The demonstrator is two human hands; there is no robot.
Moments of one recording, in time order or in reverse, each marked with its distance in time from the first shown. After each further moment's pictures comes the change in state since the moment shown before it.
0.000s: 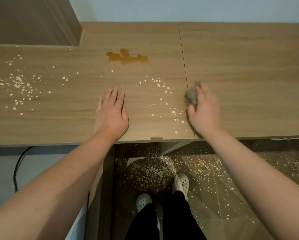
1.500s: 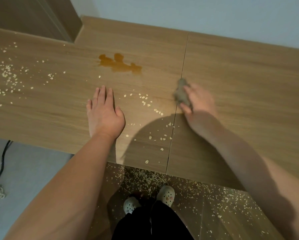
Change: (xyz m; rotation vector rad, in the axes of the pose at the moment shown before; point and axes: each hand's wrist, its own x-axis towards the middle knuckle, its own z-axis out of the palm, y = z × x) left_hand 0.052 0.063 0.021 -0.017 0.111 -0.430; right_hand 0.116 0.043 -0.018 0.057 -0.208 -0.390
